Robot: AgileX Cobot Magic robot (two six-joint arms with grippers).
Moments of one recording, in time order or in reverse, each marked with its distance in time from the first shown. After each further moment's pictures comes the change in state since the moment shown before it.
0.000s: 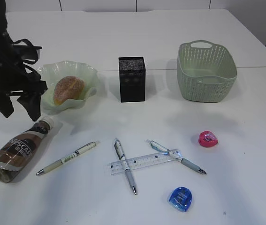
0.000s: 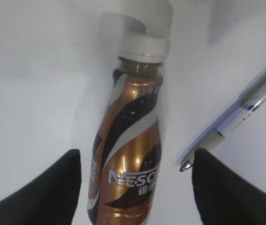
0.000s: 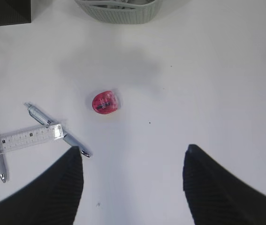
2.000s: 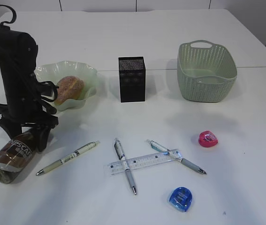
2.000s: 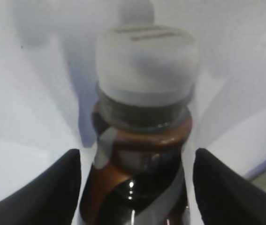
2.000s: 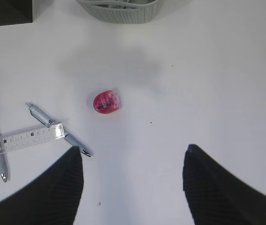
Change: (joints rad) left arm -0.031 0.219 0.002 0.073 -0.022 0.003; right arm 0.000 0.000 0.000 0.003 0.002 0.000
